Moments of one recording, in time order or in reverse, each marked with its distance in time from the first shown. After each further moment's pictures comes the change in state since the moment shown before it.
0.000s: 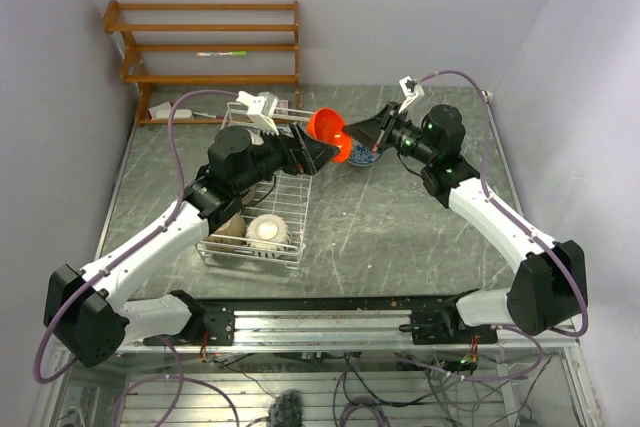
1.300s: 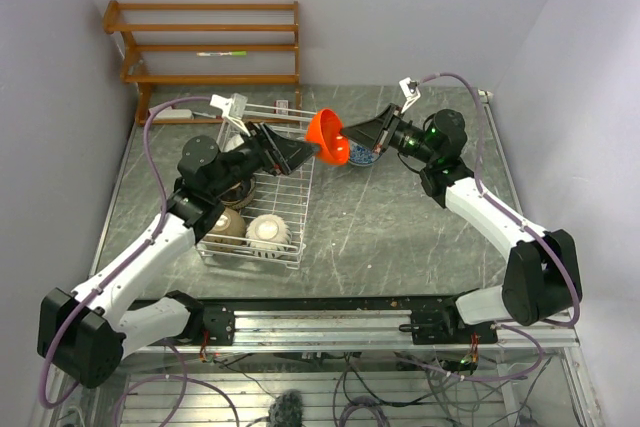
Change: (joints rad) left arm 0.149 -0.101 -0.131 0.188 0.205 -0.164; right arm -0.035 0.043 -0.053 0.234 -0.168 0.195
